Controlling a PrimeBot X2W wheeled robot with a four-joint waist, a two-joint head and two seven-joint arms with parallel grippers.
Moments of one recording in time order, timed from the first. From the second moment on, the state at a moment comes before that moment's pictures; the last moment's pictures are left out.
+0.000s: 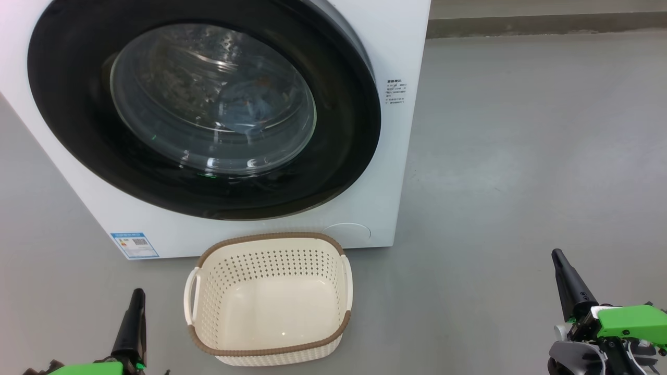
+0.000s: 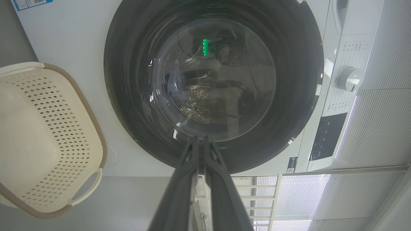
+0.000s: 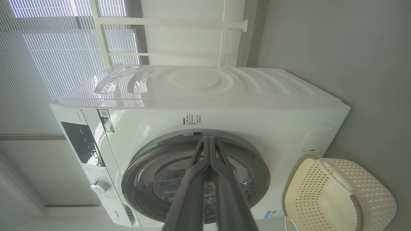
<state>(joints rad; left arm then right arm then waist) -0.08 0.04 0.09 0.28 -1.60 -0.13 0.11 -0.07 -0.06 -0.10 0.28 1.63 0.13 0.09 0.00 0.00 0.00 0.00</state>
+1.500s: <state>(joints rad) -0.08 0.04 0.09 0.28 -1.60 -0.13 0.11 -0.07 -0.06 -0.11 0.28 1.63 0.13 0.09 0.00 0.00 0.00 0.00</state>
